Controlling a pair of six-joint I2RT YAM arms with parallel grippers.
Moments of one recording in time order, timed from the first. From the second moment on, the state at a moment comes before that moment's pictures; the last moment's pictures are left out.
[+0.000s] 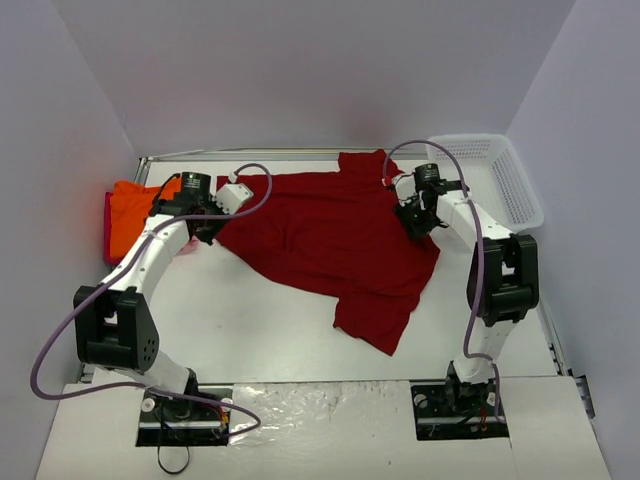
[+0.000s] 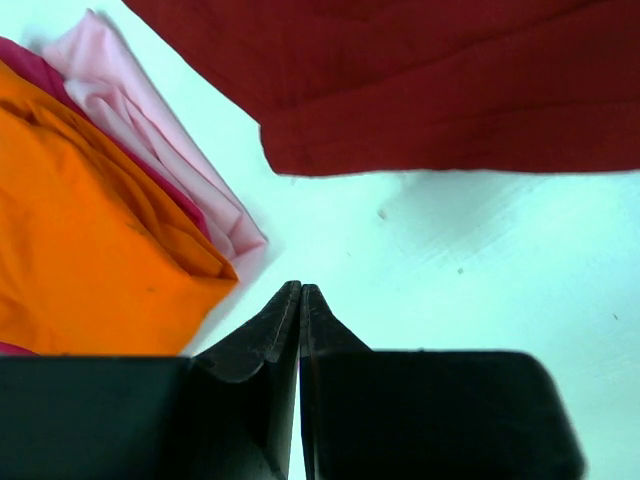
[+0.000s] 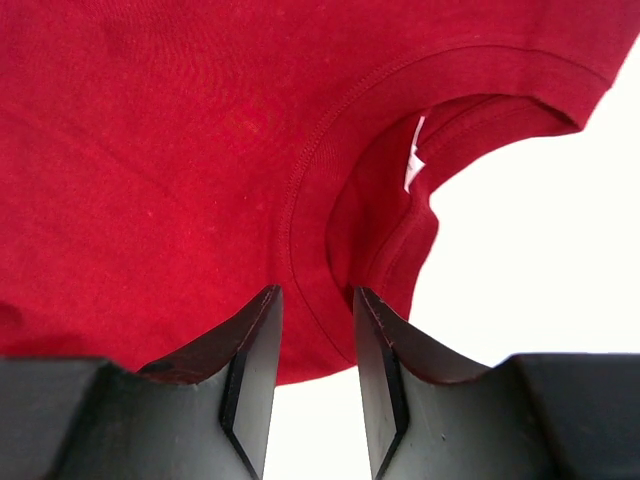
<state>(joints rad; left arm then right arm) -0.14 1.55 1.29 -0.67 0.07 0.64 0.15 1.86 1.40 -0.69 -0.05 -0.45</state>
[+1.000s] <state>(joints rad) -0.13 1.91 1.39 -0.51 0.11 0.64 0.14 1.94 1.40 -0.71 -0.05 -0.46</state>
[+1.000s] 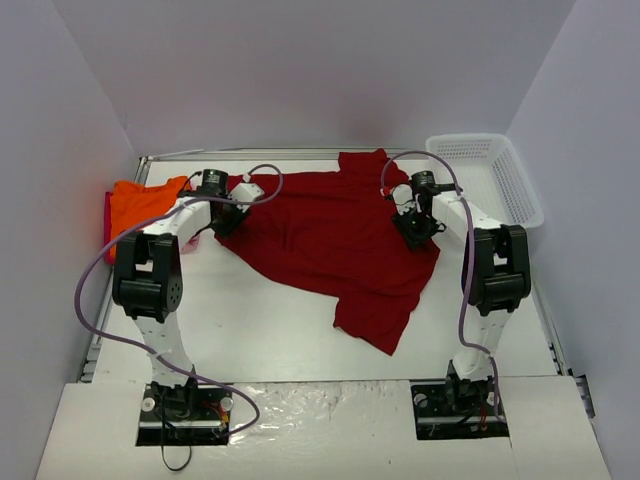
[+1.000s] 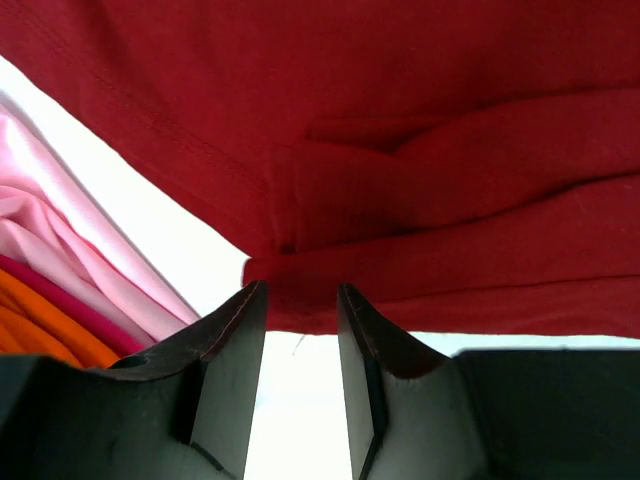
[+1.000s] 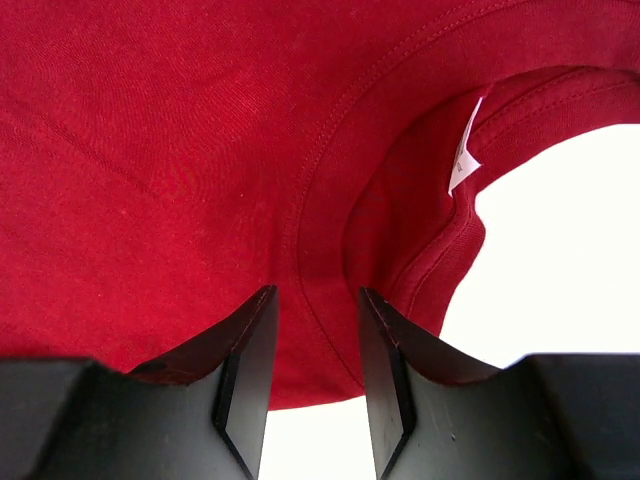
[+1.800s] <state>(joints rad) -0.11 1.95 1.43 -0.55 0.10 0.67 0.14 1.96 1.41 -0.72 -0.04 -0.47</state>
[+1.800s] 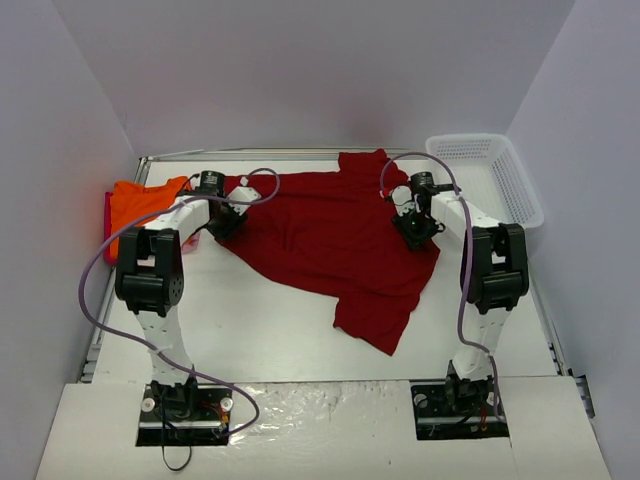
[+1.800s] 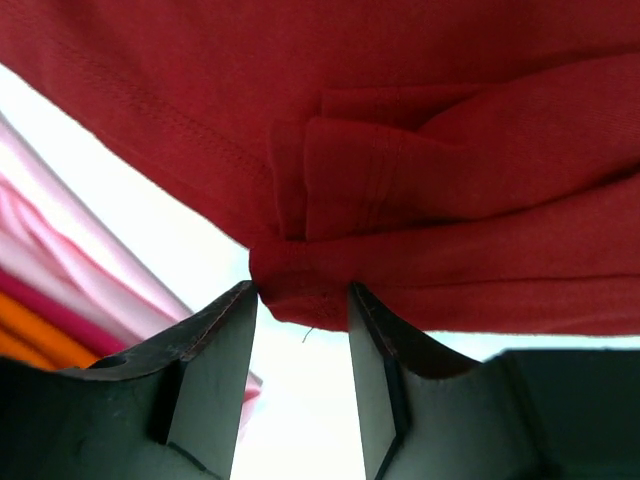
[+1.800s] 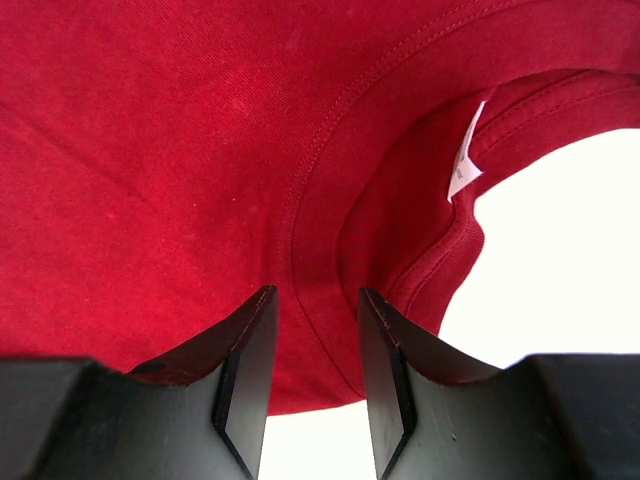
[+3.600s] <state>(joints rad) -0.15 1.26 1.12 -0.93 0.19 0.61 0.12 1.68 1.26 -0.87 -0.06 -0.57</state>
